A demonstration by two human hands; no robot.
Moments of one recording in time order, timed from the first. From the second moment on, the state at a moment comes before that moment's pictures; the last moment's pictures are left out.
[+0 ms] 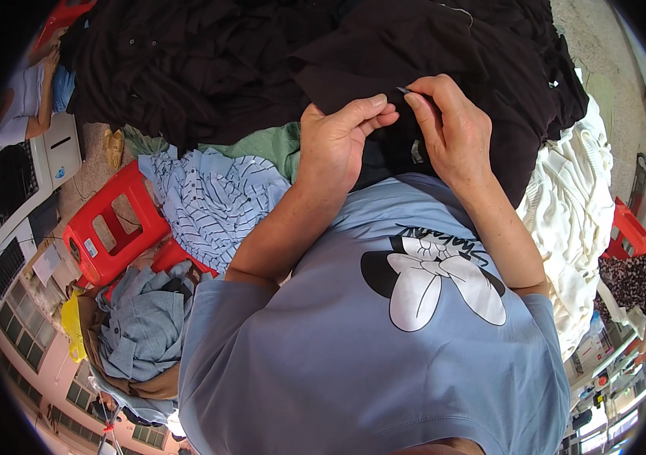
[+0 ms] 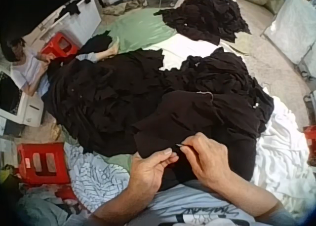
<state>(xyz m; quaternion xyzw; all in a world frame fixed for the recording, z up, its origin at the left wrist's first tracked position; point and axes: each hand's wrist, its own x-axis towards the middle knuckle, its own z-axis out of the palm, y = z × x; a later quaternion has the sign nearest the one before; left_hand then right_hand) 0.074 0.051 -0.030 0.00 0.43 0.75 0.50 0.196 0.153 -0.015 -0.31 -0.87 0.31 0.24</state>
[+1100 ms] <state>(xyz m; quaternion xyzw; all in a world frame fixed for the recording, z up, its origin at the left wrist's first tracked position) 0.036 -0.001 -0.081 -0.06 0.38 0.83 0.41 0.173 0.200 -0.056 -0.15 -0.93 0.26 0.19</state>
